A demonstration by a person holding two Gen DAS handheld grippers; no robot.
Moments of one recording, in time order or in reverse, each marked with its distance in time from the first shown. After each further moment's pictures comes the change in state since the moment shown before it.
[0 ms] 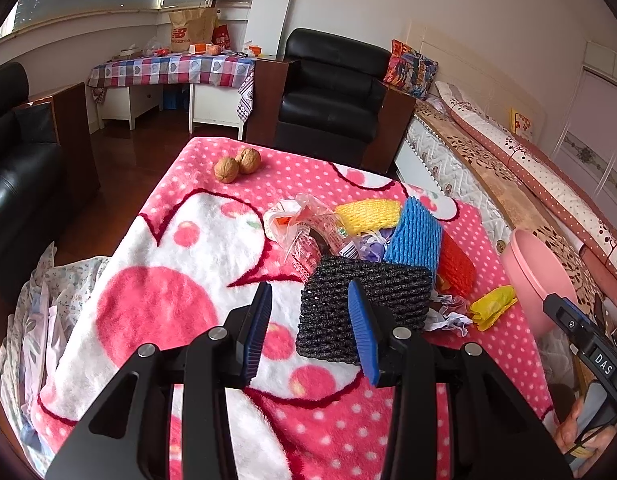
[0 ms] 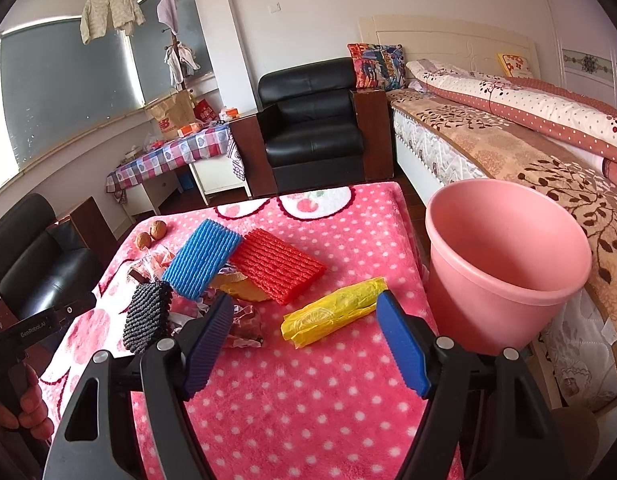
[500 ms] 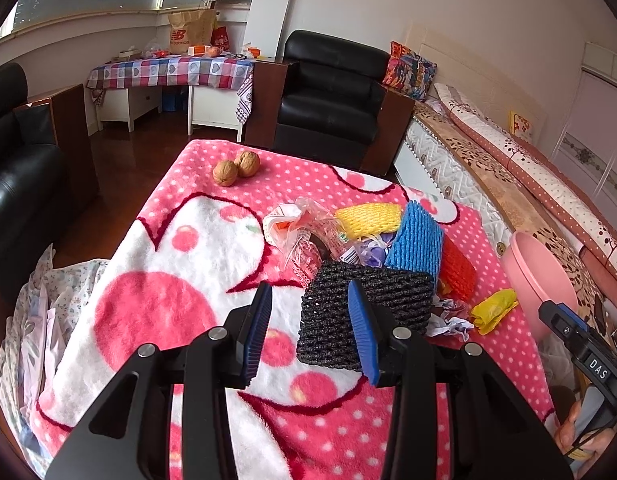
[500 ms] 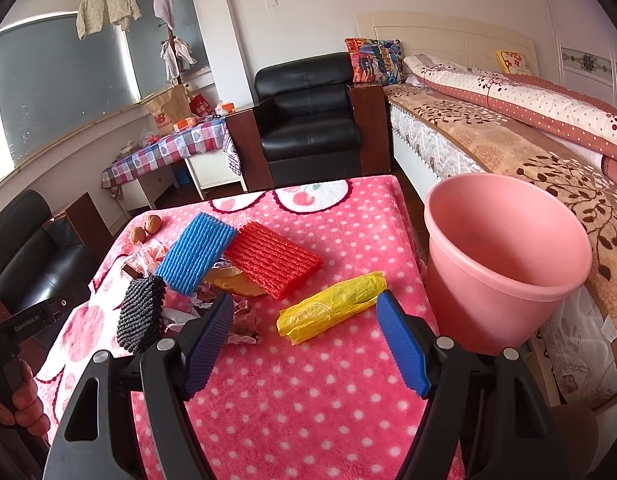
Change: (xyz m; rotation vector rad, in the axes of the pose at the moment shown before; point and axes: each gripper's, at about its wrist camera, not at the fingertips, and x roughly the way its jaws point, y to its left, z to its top) left arm 0.004 0.002 0.003 0.001 -0.006 -0.007; right arm 0.006 -0.001 -0.002 0.002 0.026 -0.016
